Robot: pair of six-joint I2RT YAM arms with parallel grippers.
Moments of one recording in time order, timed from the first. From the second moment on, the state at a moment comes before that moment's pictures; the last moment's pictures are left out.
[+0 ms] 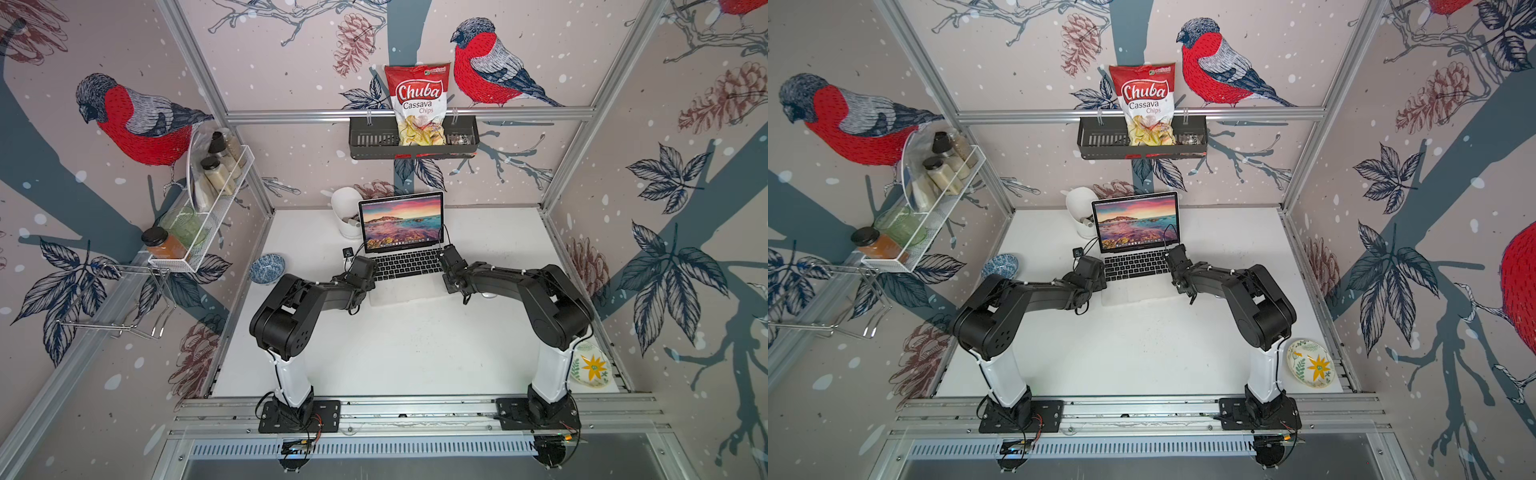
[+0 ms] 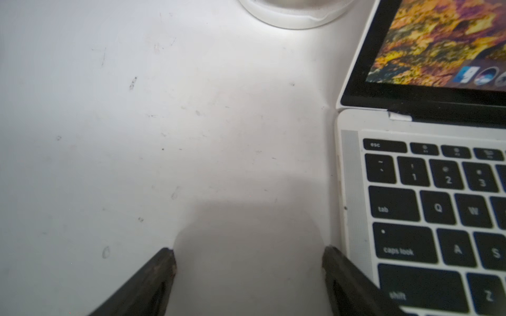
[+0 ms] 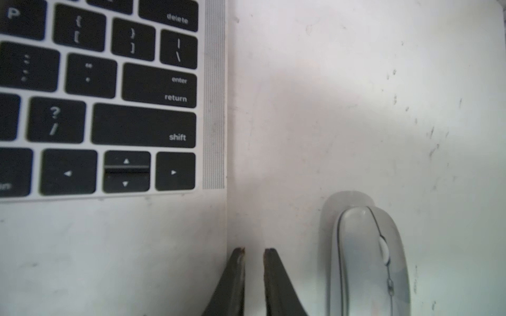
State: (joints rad) left arm -0.46 1.85 0.84 0.12 -0.45 -0.52; right arm 0.61 1.92 1.10 -0.31 0.49 0.15
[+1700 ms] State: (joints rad) left arm -0.37 1.12 0.35 0.67 -0.86 -0.09; right arm 0.21 1.17 0.46 0.26 0.46 0.12
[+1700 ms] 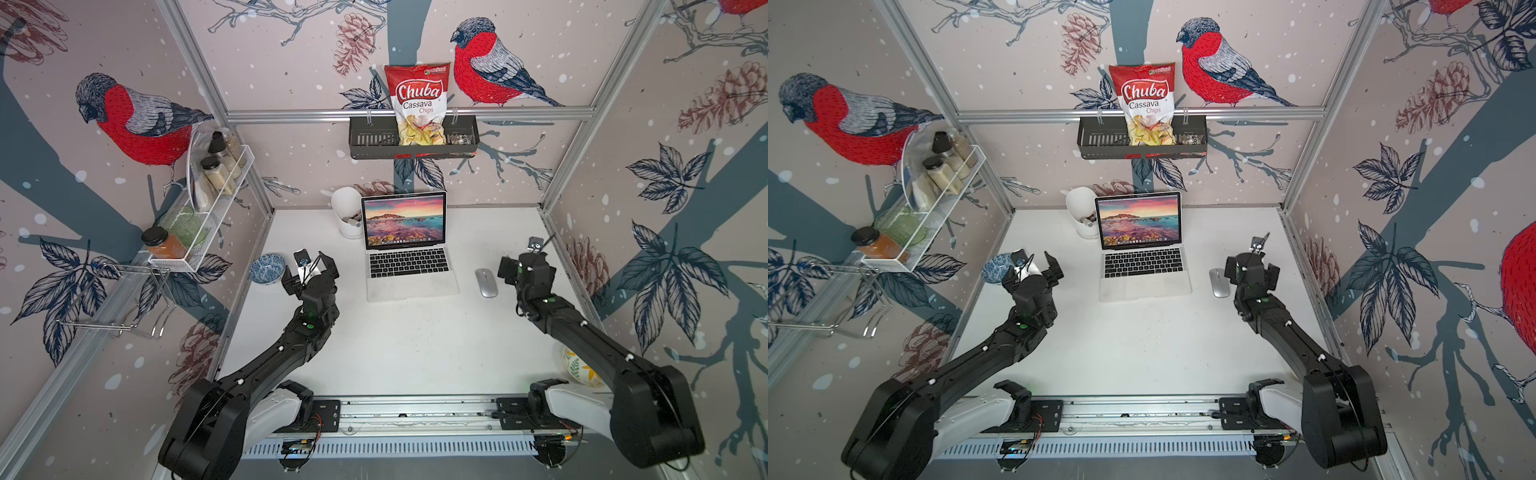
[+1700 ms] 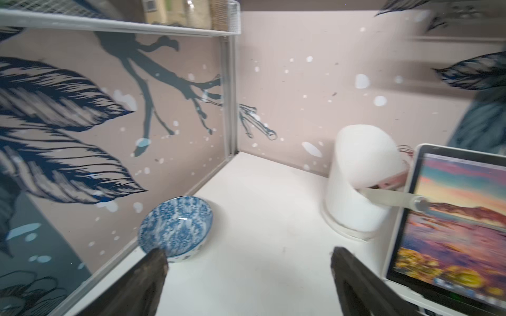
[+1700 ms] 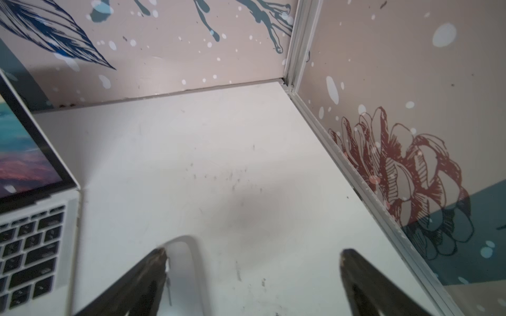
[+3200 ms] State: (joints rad) left arm -0.02 1.55 0.23 1.20 -0.08 0.00; right arm 0.02 1.51 0.22 1.14 0.17 0.08
